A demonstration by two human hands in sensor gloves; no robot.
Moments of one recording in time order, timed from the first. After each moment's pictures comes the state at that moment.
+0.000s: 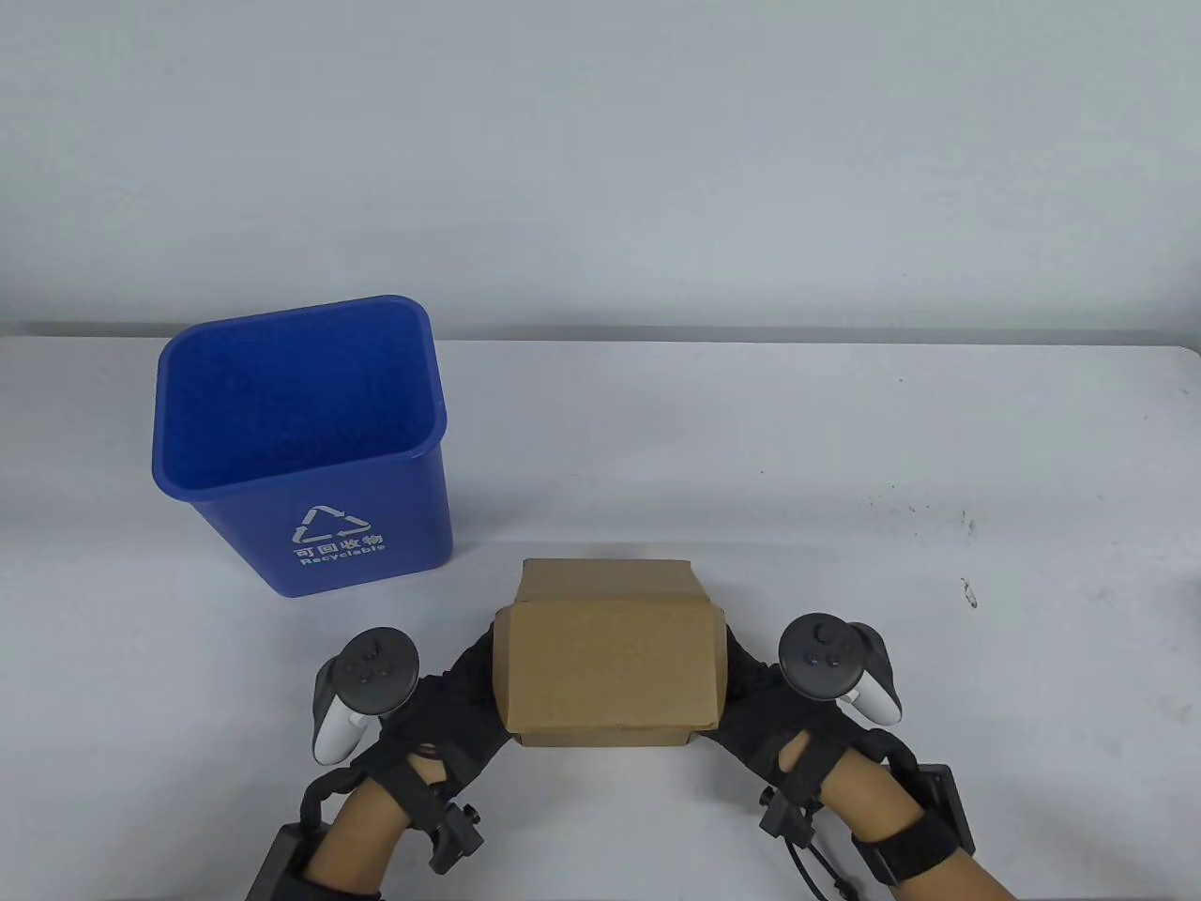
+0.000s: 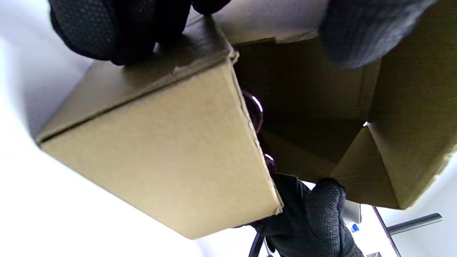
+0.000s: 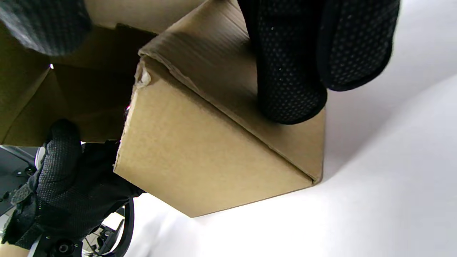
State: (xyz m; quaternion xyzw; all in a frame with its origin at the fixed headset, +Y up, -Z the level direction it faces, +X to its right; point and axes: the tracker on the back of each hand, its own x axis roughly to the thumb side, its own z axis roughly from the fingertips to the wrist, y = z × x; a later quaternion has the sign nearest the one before) left_hand -0.182 -0.739 -0.251 -0.13 -0.19 0.52 0.82; right_hand 0.159 -0.742 -0.280 0.28 0.17 0.85 0.42
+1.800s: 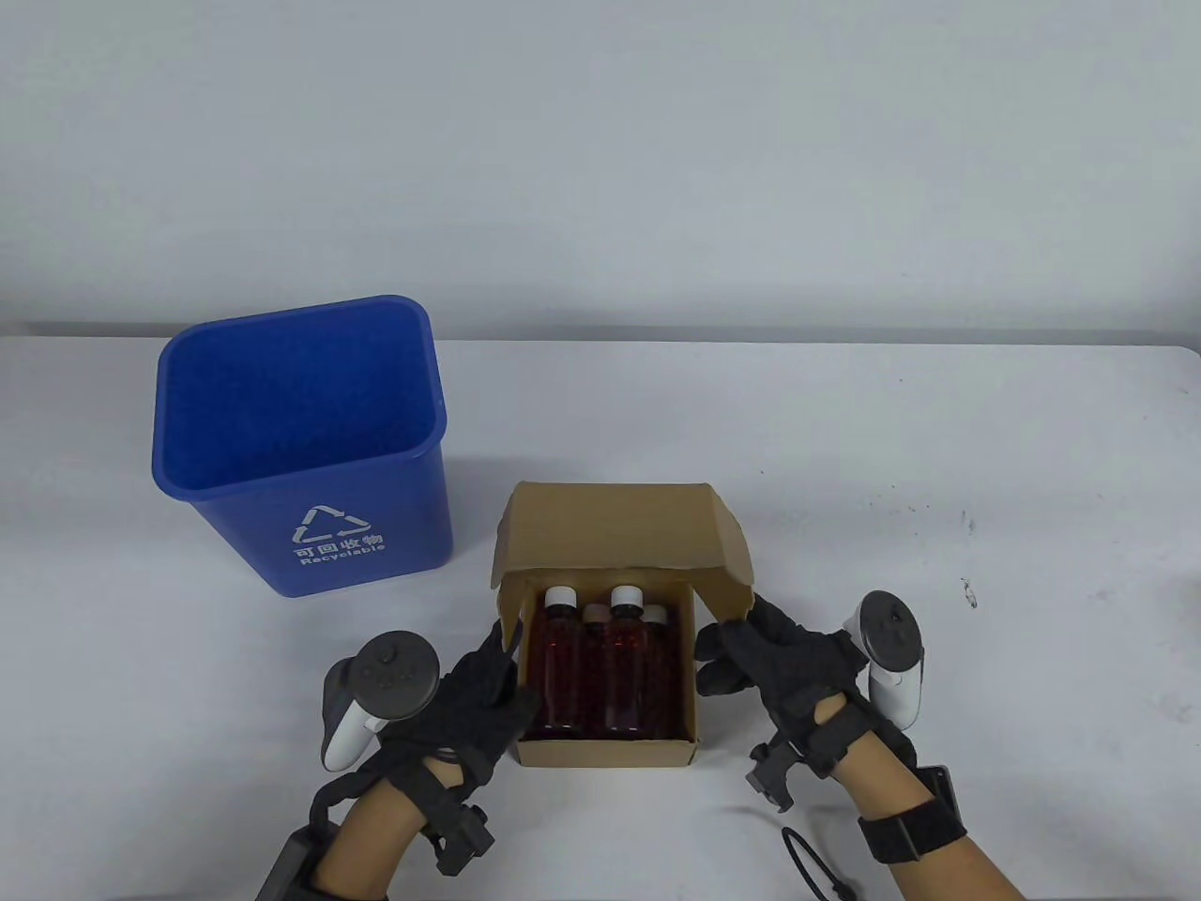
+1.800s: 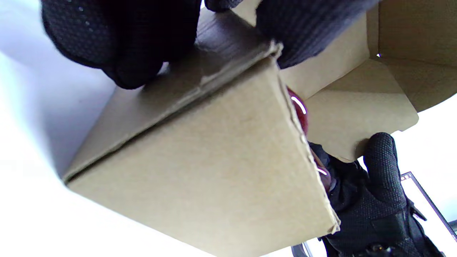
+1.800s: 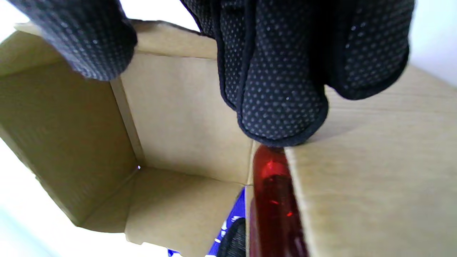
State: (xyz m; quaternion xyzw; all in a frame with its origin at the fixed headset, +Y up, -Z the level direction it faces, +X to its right) left_hand -0.174 -0.738 -0.249 -0.14 -0.16 0.46 0.86; right_hand 0.188 -0.741 -0.298 0.15 0.11 0.69 0.70
